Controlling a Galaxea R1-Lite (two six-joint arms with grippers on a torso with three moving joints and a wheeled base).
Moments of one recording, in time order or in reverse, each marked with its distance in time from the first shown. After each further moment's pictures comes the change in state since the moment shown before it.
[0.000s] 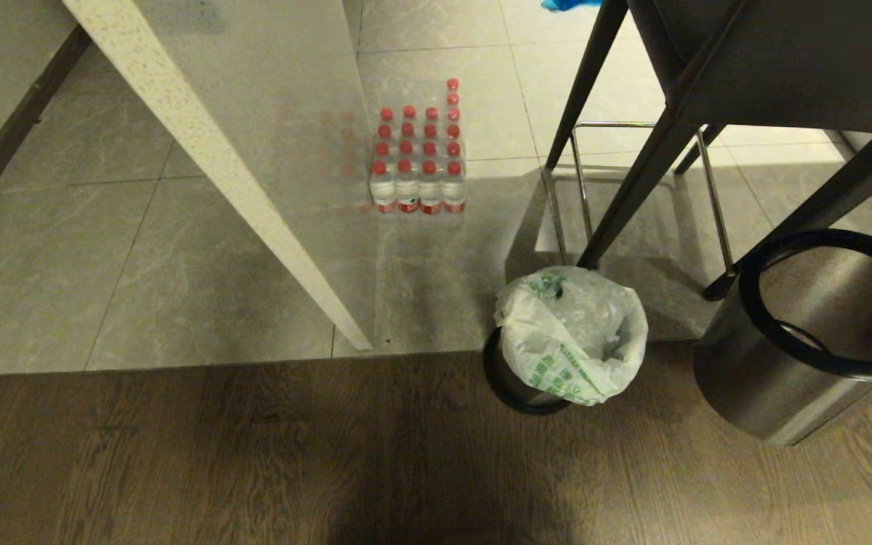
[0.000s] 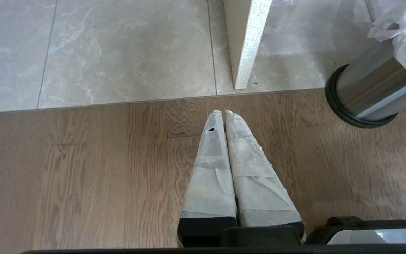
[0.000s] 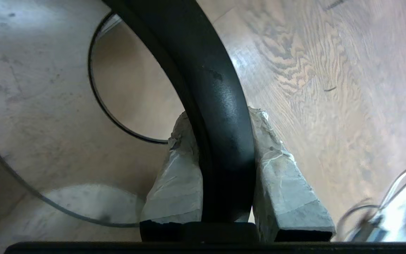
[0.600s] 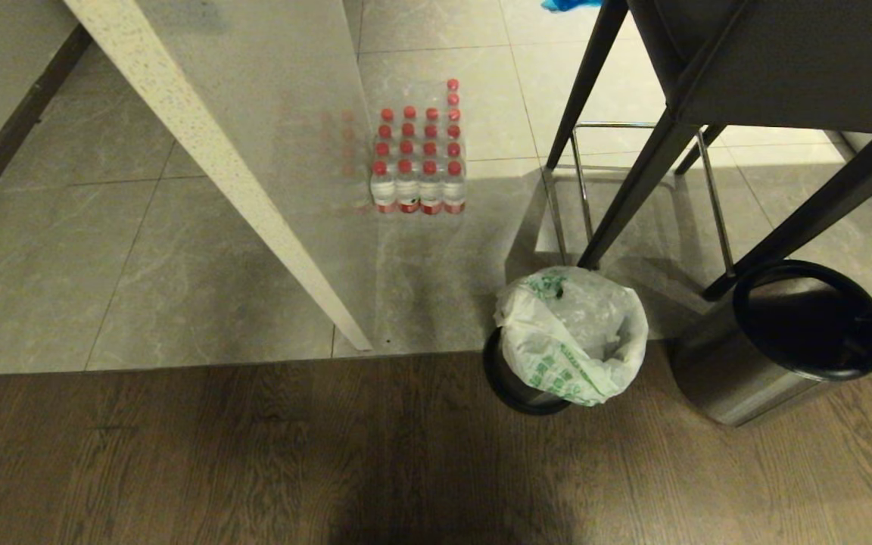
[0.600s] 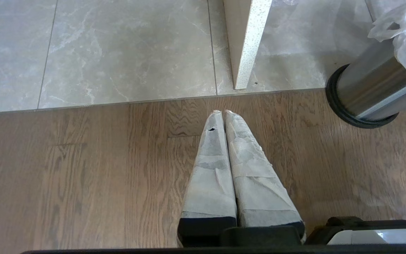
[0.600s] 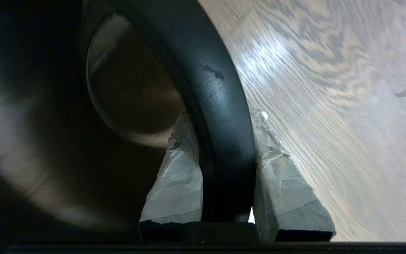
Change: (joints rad) left arm 0.000 0.000 0.000 0.000 0.000 0.000; right arm -0.112 0.516 -0.139 -0.388 0.148 0.093
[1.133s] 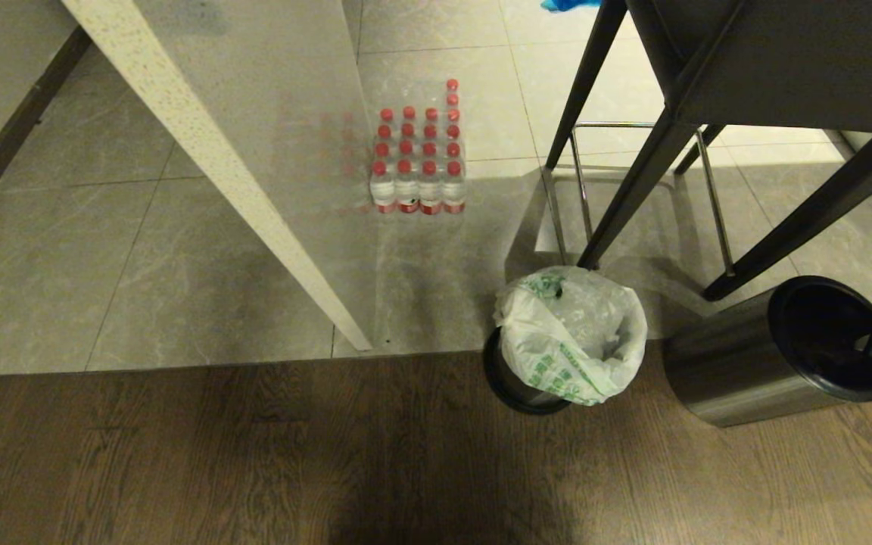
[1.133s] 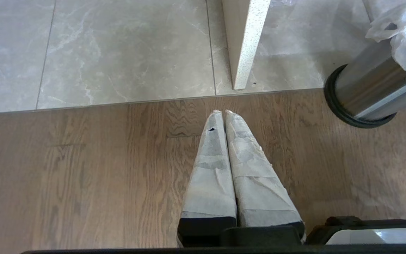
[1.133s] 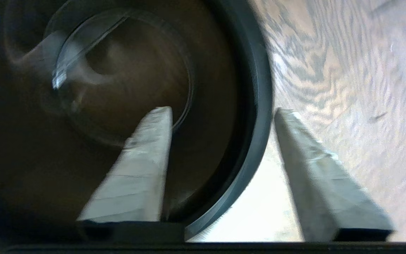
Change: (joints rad) left arm 0.001 0.000 0.000 -0.001 0.000 0.000; right arm -0.075 -0.089 0.090 -0.029 0.102 -0.208
